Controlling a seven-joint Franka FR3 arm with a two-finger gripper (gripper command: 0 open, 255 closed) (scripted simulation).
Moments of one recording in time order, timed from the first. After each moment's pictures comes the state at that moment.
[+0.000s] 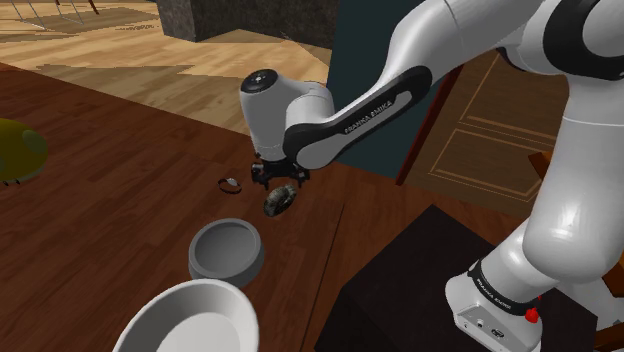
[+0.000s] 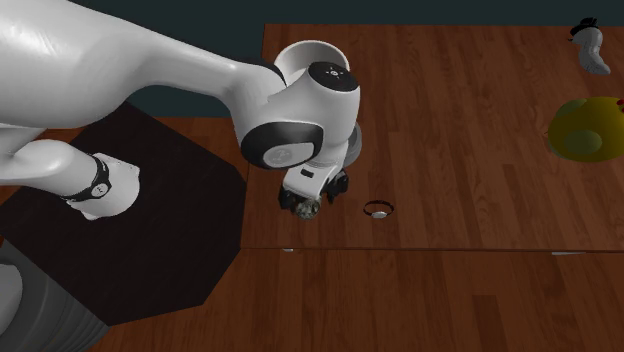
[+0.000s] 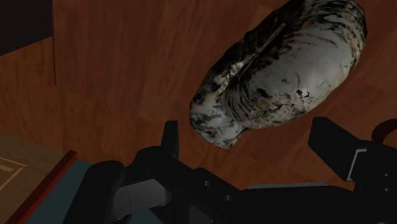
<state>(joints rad) -0.09 0.41 0.64 -1.98 -0.60 2.14 1.57</state>
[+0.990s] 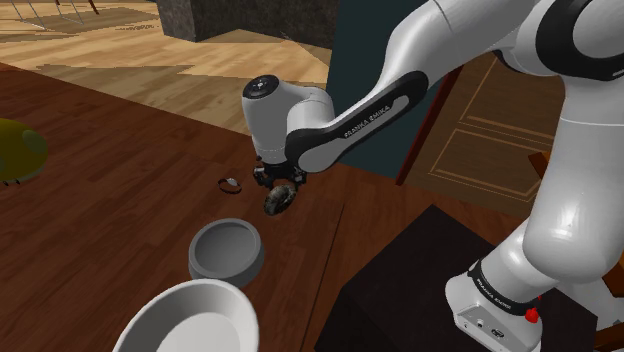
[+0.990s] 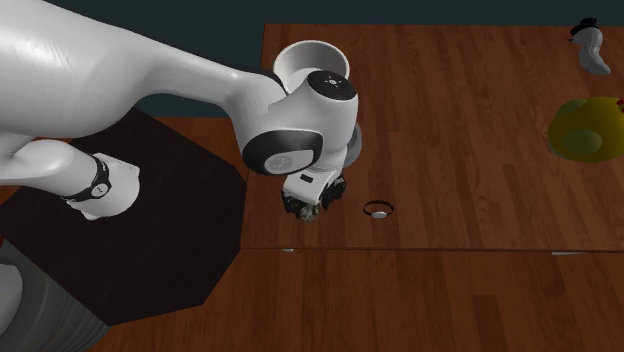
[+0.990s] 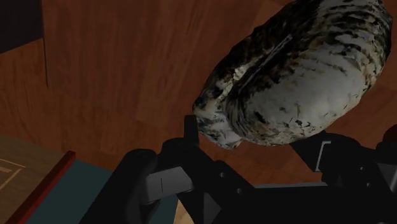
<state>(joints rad) -0.09 0.43 0.62 -1.99 -0.62 2.16 1.58</state>
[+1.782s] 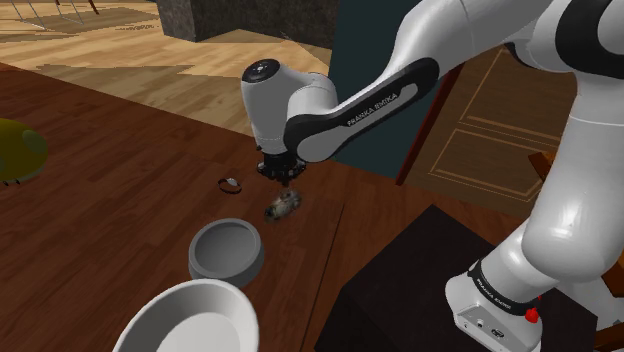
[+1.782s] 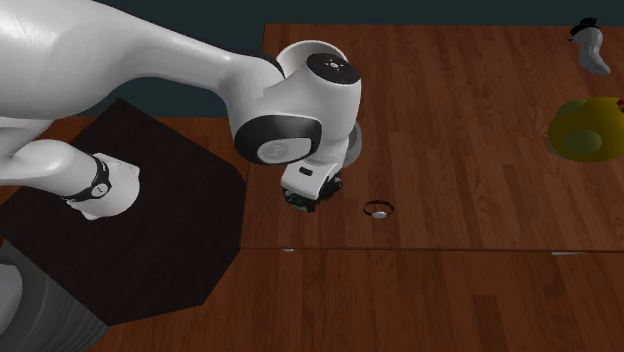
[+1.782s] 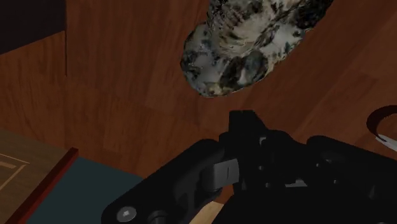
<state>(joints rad) -0.11 0.38 0.65 -1.98 -0.57 2.12 1.54</state>
